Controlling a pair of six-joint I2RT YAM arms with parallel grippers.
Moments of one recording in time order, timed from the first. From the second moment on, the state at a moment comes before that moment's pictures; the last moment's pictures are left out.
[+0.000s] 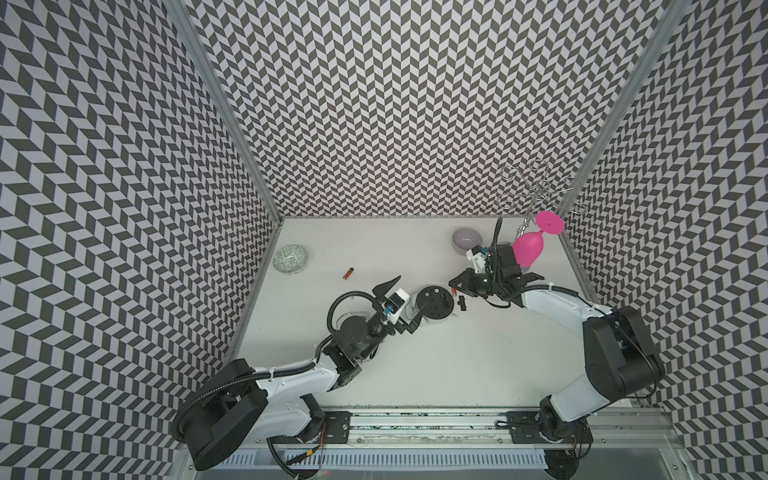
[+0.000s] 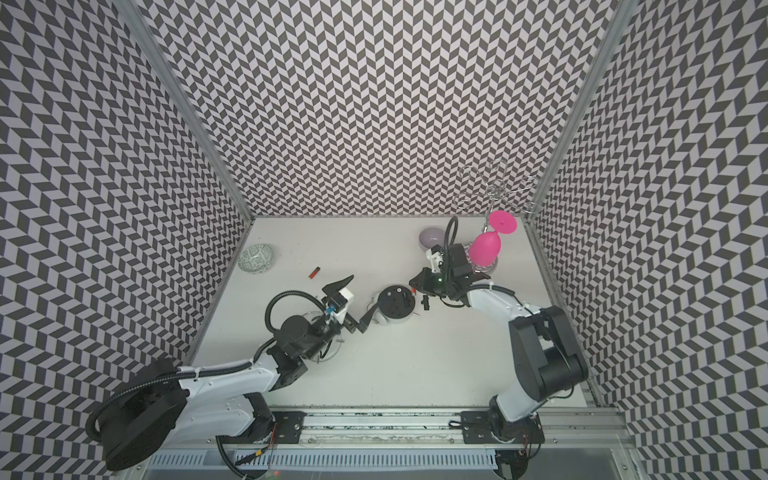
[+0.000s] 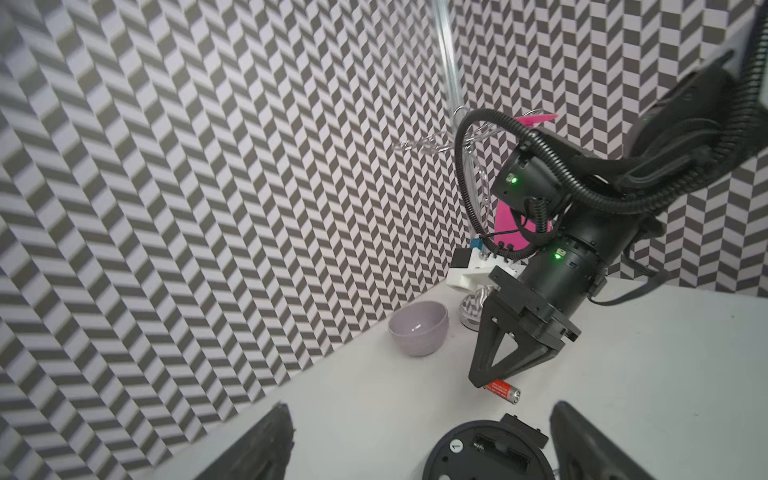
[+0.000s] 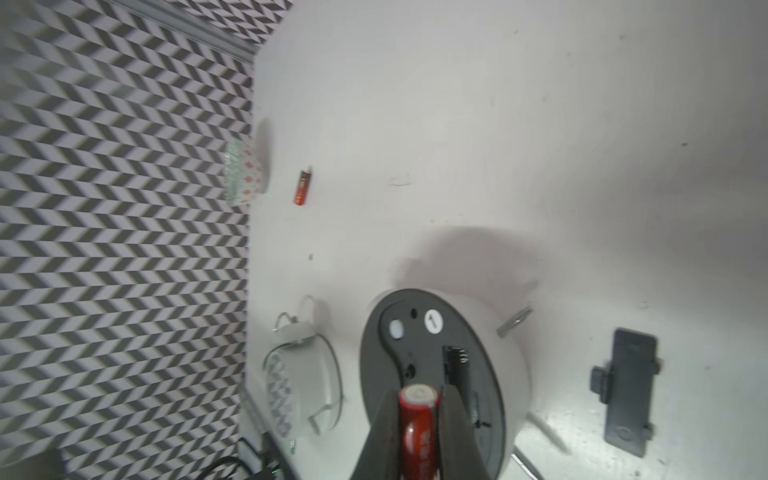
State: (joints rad) left arm -0.80 1.19 0.35 0.94 -0.06 0.17; right arm 0.35 1.60 0.98 -0.22 -0.49 0.57
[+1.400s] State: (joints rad) left arm -0.57 1.13 0.41 0.61 0.20 -0.30; right arm 0.60 1.77 1.23 -0.60 0.00 0.49
